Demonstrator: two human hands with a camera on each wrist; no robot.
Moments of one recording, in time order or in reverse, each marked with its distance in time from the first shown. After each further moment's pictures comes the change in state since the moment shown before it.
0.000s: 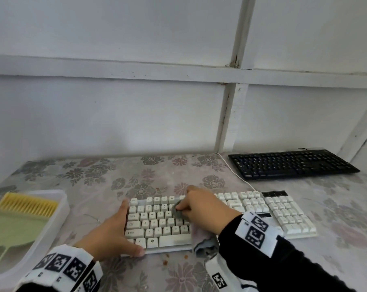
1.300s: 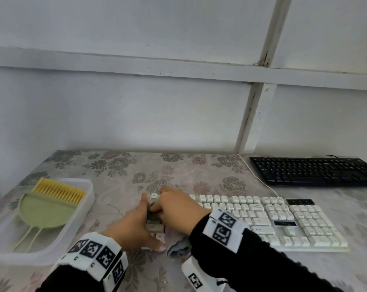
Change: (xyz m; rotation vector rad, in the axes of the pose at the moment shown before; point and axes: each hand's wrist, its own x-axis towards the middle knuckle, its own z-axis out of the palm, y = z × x) left_hand 0.003 -0.006 0.002 -0.025 0.052 0.004; right_hand 0.044 -0.076 0.024 -0.077 -0.083 -0.219
